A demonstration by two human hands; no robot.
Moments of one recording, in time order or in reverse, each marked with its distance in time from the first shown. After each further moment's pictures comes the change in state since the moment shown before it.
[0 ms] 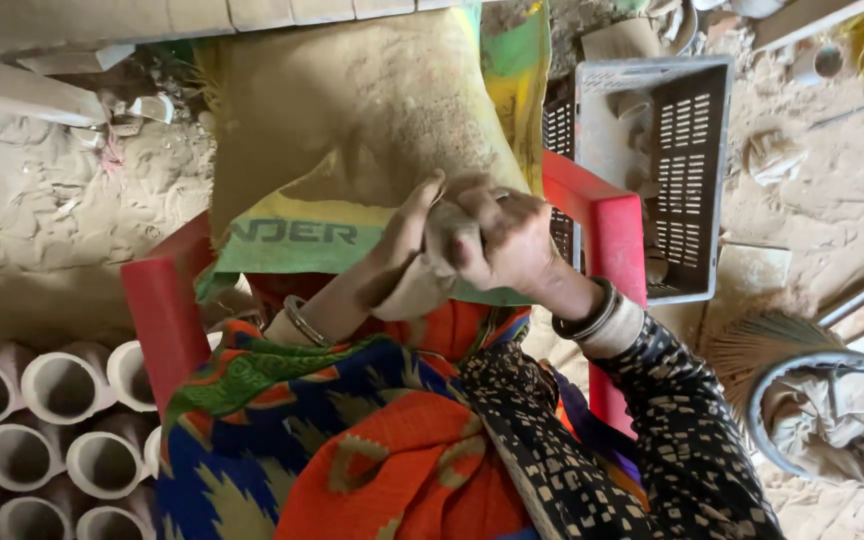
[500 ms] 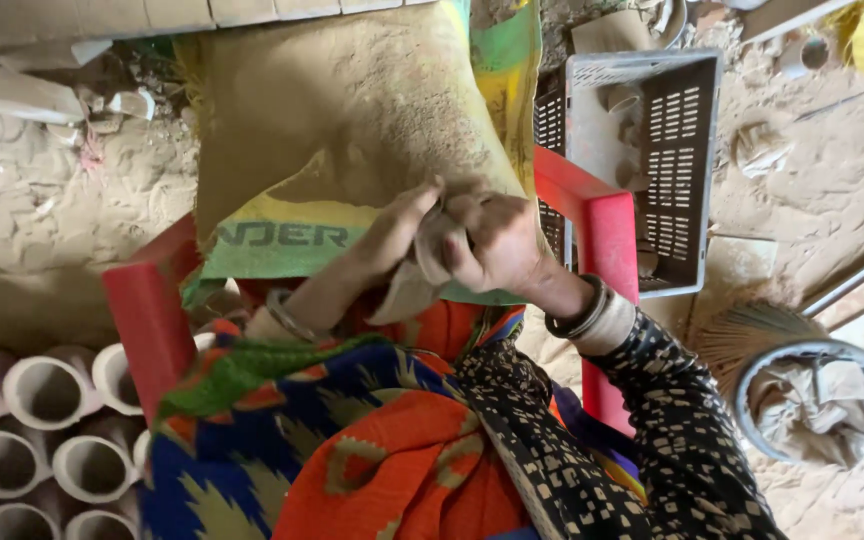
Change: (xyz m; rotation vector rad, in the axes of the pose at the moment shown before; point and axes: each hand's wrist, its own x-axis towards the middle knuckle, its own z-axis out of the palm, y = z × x) left_hand 0.020 -0.022 -0.028 -1.373 -0.378 -0.938; right_hand -0.012 0.010 0.009 0.026 -0.252 0.236
